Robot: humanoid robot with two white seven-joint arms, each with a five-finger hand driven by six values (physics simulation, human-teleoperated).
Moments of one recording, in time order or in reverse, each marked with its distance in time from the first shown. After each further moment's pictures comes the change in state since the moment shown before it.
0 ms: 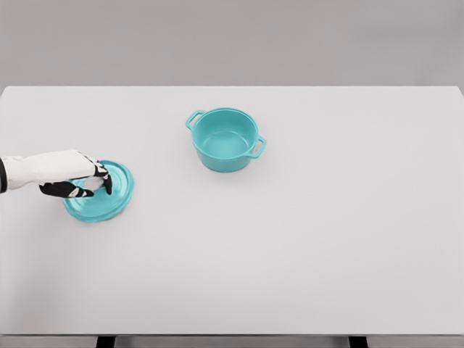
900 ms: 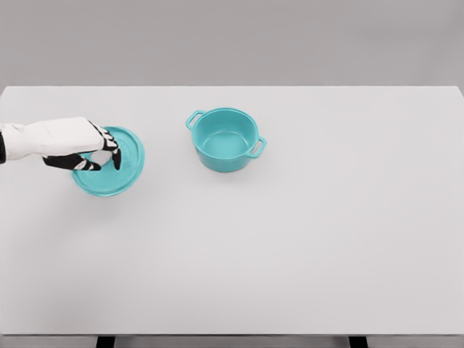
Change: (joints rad) left arm -0.126 0.010 -0.007 -0.122 -0.003 0.010 -0.033; right arm 0.000 0.000 0.000 0.000 0.000 0.000 0.000
